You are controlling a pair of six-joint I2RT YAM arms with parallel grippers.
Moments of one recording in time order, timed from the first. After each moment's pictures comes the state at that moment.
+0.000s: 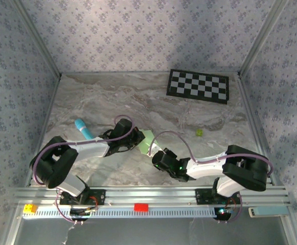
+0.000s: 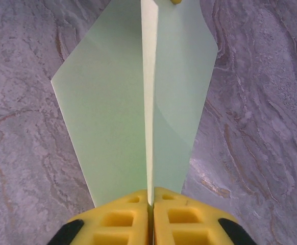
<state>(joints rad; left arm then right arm) -0.73 1.51 0.62 0.19 0.16 -1.28 1.19 1.47 0.47 0.17 0.55 0.04</state>
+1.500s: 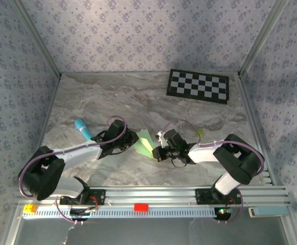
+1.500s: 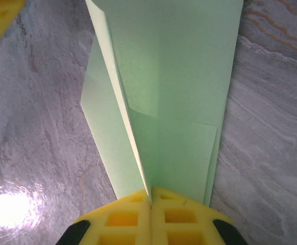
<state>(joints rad) -0.71 1.37 0.58 0.02 0.11 -1.22 0.79 1.58 0.50 0.30 -0.33 0.51</state>
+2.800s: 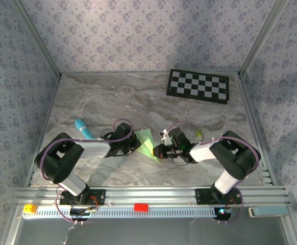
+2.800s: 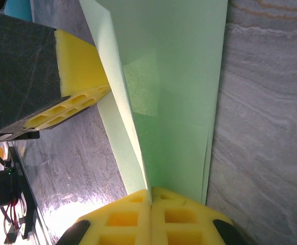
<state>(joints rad) -0.72 1.58 0.58 0.13 0.17 -1.23 0.71 1.63 0.46 0.45 -0.50 0.74</state>
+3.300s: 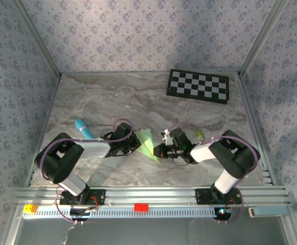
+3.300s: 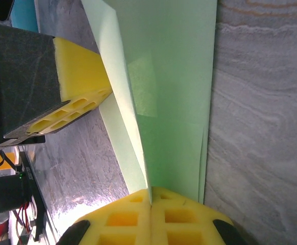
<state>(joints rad) -0.72 1.58 0.58 0.13 0.17 -1.23 0.70 1.64 0.44 0.51 -0.52 0.79</state>
